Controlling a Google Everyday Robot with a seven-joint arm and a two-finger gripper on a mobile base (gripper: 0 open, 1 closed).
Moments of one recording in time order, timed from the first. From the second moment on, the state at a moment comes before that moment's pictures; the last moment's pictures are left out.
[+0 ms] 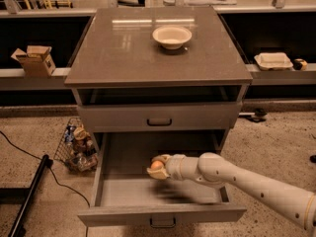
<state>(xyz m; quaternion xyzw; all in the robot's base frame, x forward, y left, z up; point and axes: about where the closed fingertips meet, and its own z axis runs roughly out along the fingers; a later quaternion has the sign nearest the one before) 0.582 0.014 0.456 -0.44 0.73 0.29 0.43</state>
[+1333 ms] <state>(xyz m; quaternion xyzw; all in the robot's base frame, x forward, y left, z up) 0.601 0.000 0.392 -0.41 0.77 0.30 0.38</state>
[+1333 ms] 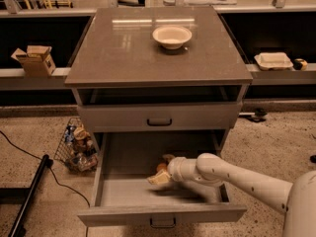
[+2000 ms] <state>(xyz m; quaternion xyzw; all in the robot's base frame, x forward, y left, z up) 0.575 -0.027 0.496 -0.41 0.72 0.33 0.45</state>
